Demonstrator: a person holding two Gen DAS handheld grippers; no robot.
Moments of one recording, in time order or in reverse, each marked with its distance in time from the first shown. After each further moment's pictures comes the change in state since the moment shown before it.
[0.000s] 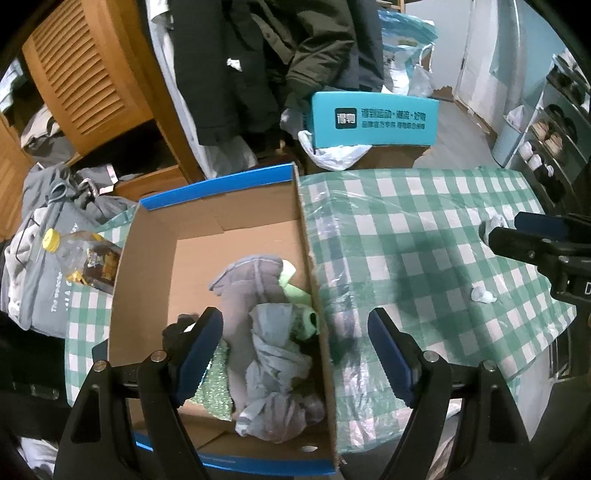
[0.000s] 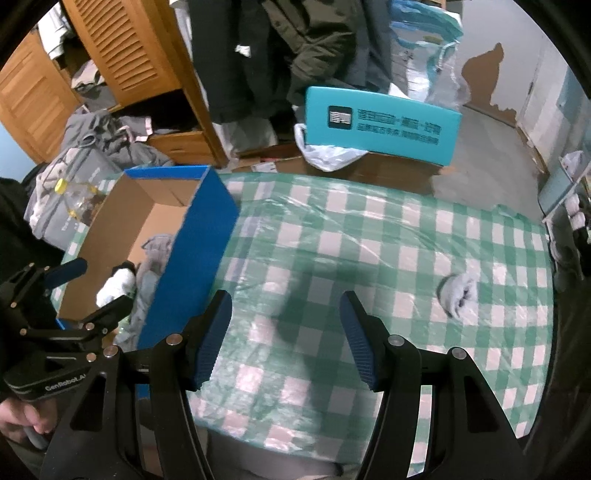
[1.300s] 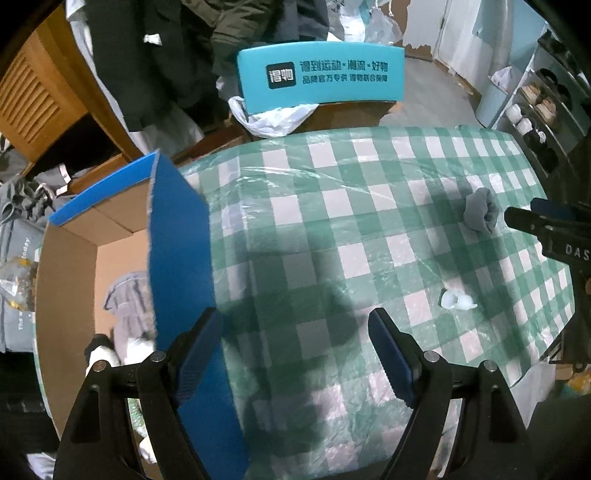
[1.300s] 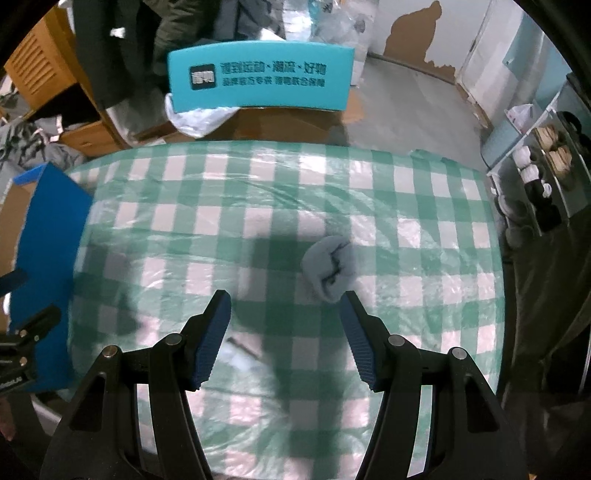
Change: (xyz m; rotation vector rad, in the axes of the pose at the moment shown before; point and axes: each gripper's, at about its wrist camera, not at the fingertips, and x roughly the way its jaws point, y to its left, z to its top) left arm 0.074 -0.095 0.031 0.069 0.151 -0.058; right arm 0.046 -0.150 -0.011 0.110 0.127 -0.226
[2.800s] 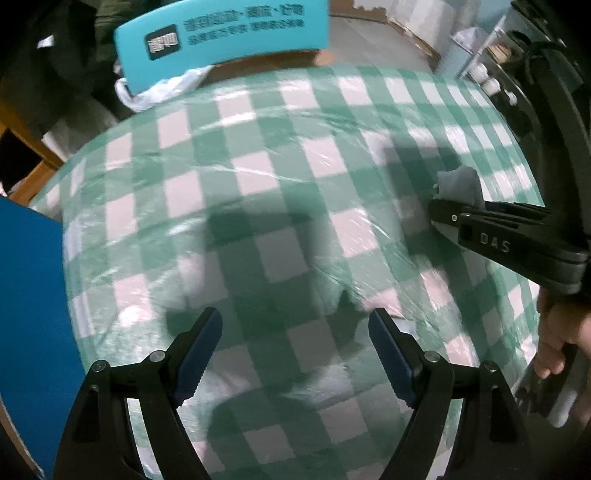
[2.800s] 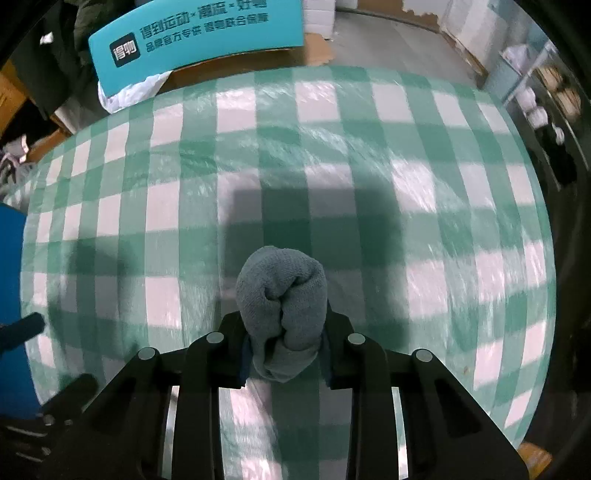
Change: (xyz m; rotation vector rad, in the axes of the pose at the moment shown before) left arm 0.080 -0.107 0.019 0.103 0.130 -0.158; right arm 0.087 -0.058 -0.020 0.163 0.107 0.038
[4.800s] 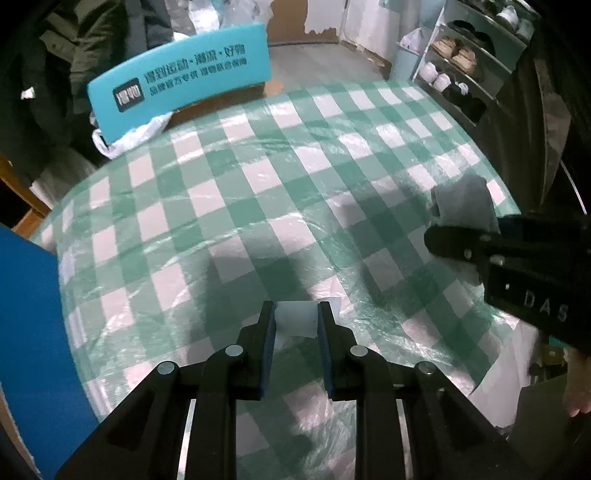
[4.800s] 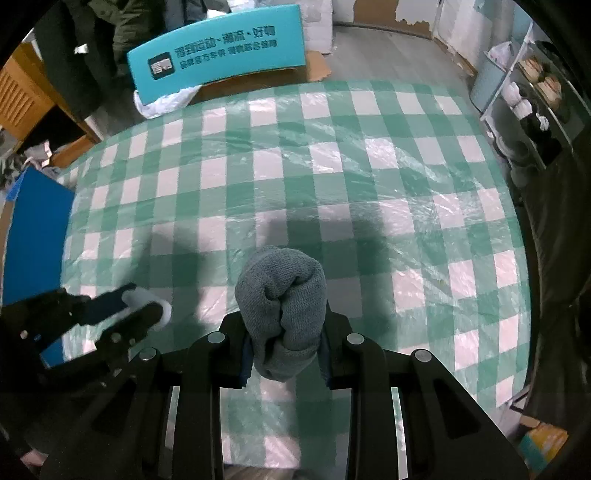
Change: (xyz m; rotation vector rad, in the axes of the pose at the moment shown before) left arm -0.037 -0.037 -0.033 0.141 -0.150 -0.043; right arm -0.073 0.018 -0.055 -0.011 -0.069 0.039
